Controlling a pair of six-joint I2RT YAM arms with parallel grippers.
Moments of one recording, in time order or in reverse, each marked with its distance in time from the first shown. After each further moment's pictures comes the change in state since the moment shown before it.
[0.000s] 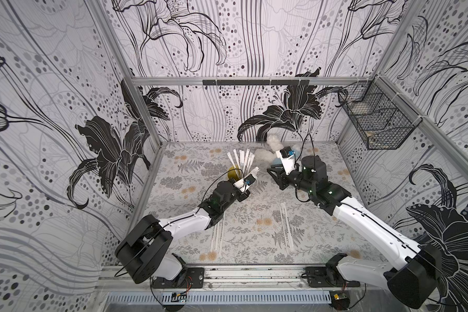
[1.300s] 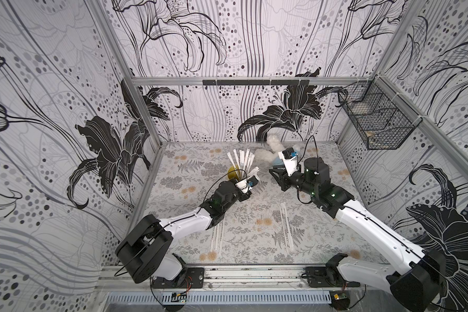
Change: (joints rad) left arm -0.022 0.002 0.015 -0.006 -0.027 0.077; right arm 0.000 -0.038 -0.025 0.000 0.019 -0.003
